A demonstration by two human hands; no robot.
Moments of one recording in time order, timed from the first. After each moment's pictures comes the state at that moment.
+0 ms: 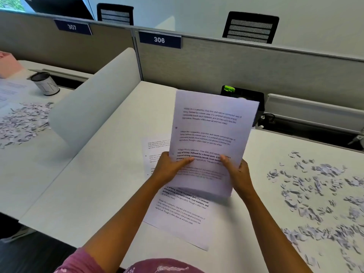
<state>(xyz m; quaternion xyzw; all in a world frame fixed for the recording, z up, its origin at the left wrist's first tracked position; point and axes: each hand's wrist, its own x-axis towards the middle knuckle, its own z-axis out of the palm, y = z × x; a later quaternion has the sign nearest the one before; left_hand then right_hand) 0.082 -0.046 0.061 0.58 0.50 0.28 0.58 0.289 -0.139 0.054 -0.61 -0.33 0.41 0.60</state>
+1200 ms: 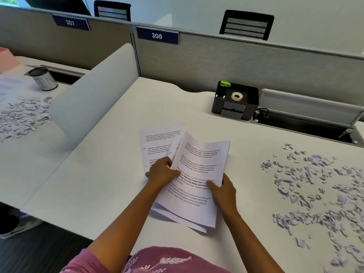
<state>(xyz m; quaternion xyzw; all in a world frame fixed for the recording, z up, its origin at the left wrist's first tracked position) 0.066 -0.076 0.037 0.65 0.64 0.12 0.39 0.235 -0.200 0.015 -0.76 -0.28 0.34 0.47</state>
